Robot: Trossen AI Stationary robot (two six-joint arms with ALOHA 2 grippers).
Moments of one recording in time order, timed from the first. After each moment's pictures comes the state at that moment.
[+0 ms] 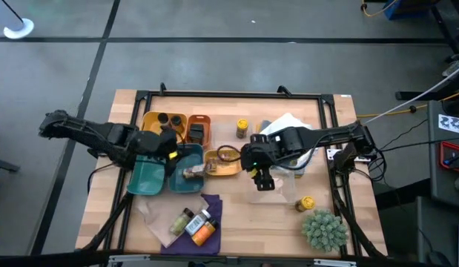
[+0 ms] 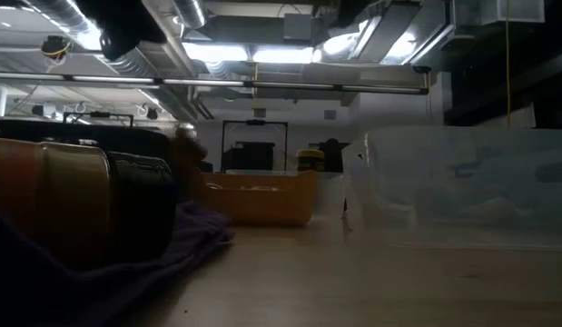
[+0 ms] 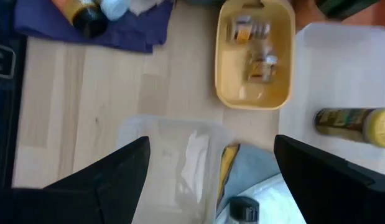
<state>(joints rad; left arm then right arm) -0.20 0.86 0.80 -0.55 -0.29 -0.53 0.22 1.80 1.95 -1.32 0.06 0.07</state>
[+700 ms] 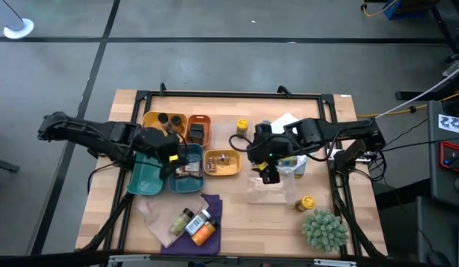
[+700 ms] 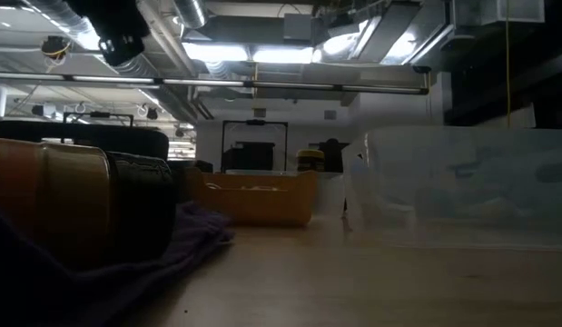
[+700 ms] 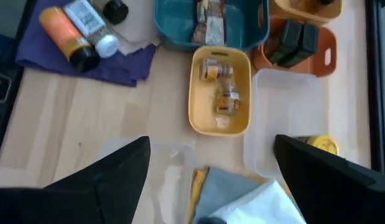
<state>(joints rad) -0.15 0.88 0.80 -0.56 0.02 -0.49 0.22 1.70 1.95 -1.24 0.14 -0.01</state>
